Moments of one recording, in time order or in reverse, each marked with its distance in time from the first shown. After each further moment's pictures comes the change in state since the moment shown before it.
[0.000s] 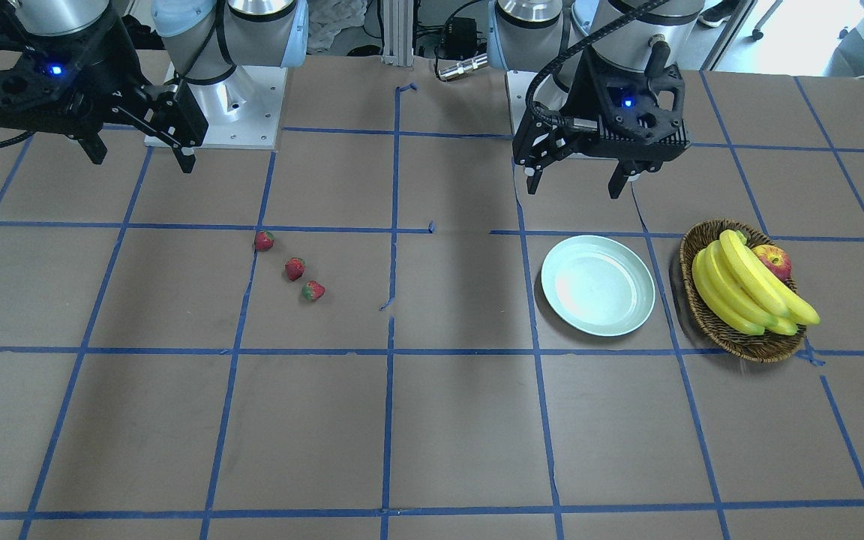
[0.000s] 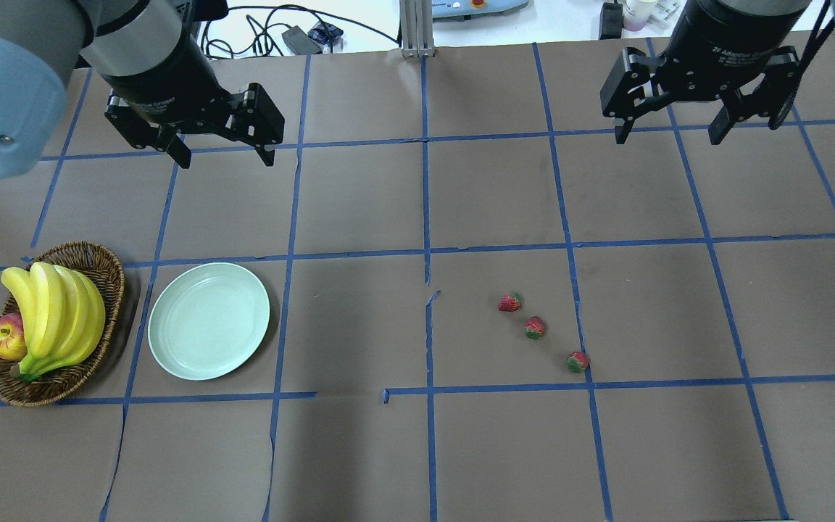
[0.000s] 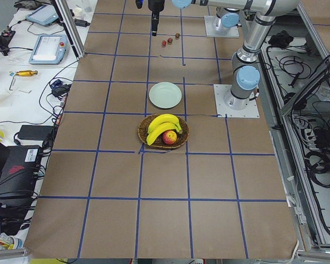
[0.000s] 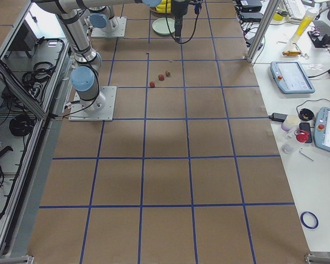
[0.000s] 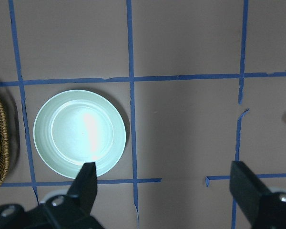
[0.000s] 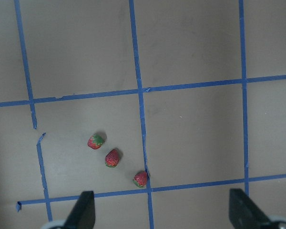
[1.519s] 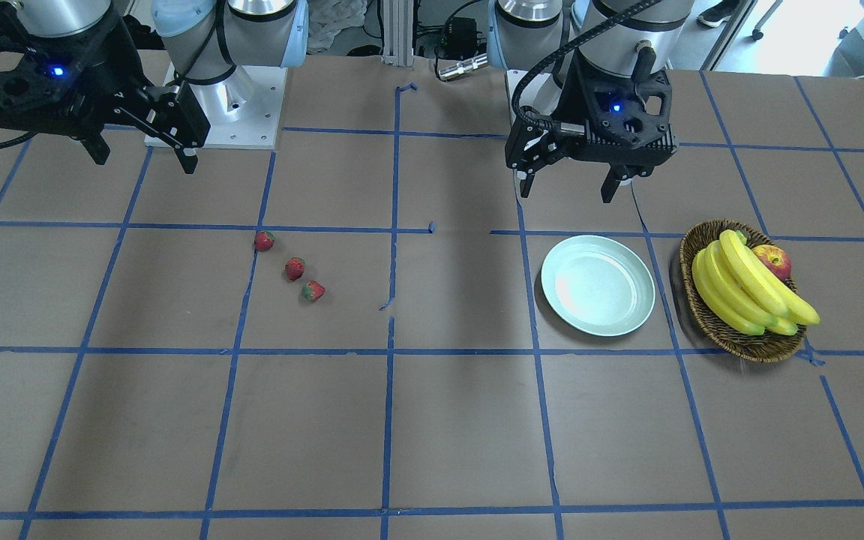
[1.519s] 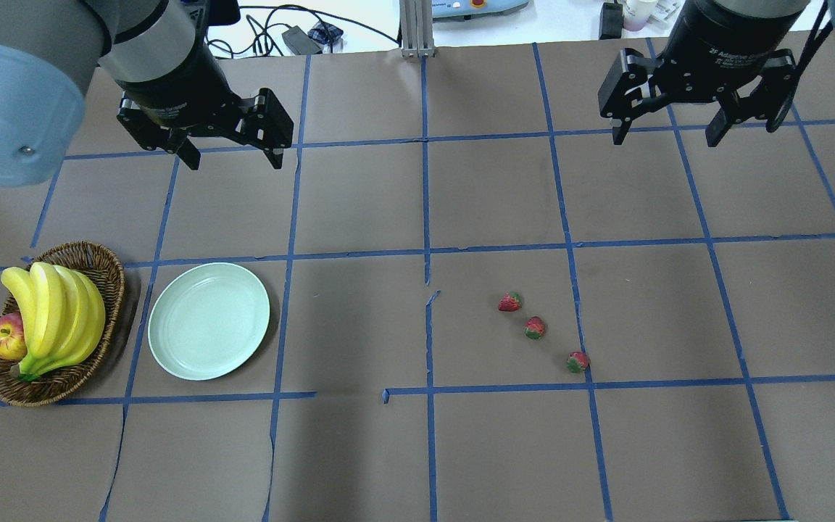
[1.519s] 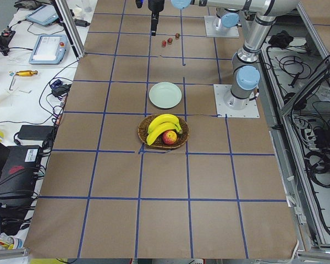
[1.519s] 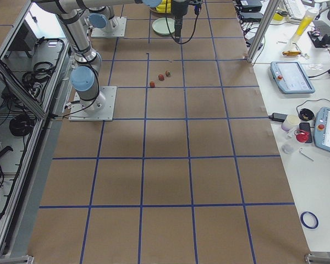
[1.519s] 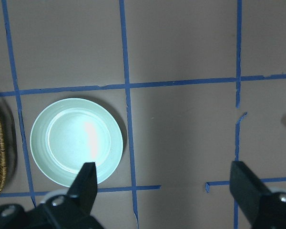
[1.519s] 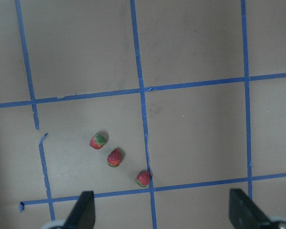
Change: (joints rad) left arm -0.010 -0.002 -0.013 0.014 0.003 0.000; right arm 0.000 0.002 0.005 -0.001 0.006 0.008
